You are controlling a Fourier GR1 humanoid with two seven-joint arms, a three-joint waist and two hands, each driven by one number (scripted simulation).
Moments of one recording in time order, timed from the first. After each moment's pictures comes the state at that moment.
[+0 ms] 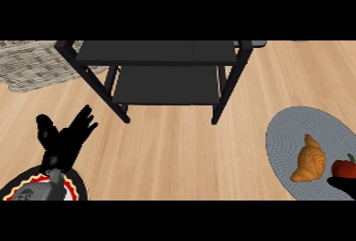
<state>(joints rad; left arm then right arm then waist) -0.08 0.28 -0.05 -1.38 0.24 0.08 0.27 0.18 -0.64 -0.03 -2.15 0.47 -0.10 1.17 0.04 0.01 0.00</state>
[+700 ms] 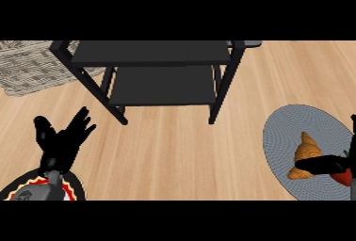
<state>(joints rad) -0.06 0.27 -0.03 -1.38 0.23 0.09 0.27 -0.02 -0.50 0.10 -1.87 0.64 -0.01 1.22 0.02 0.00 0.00</state>
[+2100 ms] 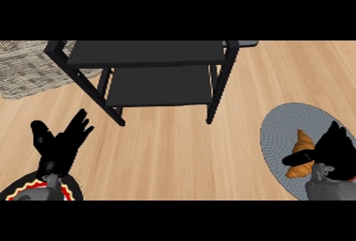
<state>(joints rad) -0.04 0.25 0.00 -1.39 0.20 0.07 0.26 -0.09 -0.22 -0.01 -1.57 1.02 0.03 1.10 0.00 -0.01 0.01</state>
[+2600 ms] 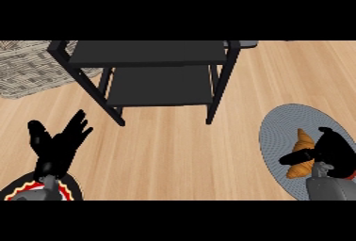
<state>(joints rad) -0.03 0.24 0.02 -1.42 0.20 0.05 0.29 -0.11 -0.20 -0.09 -1.47 1.00 0.02 1.01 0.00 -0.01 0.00</state>
